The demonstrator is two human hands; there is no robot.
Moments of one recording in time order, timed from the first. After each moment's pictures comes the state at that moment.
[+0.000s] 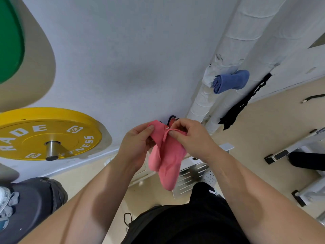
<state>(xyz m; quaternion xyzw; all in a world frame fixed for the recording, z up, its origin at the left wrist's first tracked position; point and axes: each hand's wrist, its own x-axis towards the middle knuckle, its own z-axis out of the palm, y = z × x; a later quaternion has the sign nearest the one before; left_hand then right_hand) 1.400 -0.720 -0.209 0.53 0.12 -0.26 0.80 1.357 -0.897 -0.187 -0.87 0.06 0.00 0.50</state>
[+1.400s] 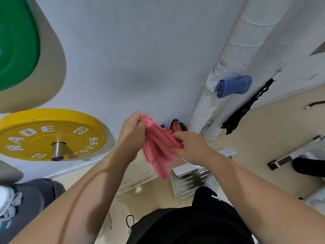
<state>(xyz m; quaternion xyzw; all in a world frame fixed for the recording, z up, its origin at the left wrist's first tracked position) 1.427 -0.700 -0.202 0.76 0.00 -0.11 0.65 1.359 -0.898 -0.217 -0.94 -0.02 0.08 0.33</state>
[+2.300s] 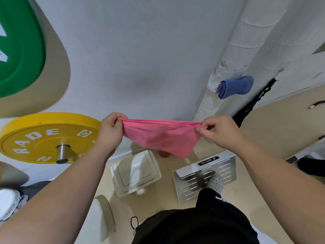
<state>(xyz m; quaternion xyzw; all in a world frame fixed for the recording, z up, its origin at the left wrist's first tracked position) 1.474 -0.640 -0.236 0.80 0.03 -0.03 0.59 1.365 -0.971 -0.190 -0.95 0.02 -0.05 0.30</state>
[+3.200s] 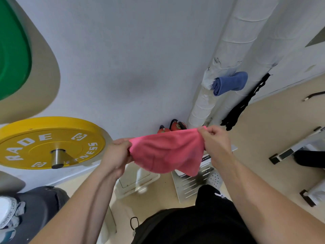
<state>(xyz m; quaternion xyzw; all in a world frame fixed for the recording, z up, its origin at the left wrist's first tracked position) 1.416 -0.667 -0.234 0.67 0.20 -0.22 0.68 1.344 -0.934 -0.232 -0.70 0.38 -0.14 0.59</state>
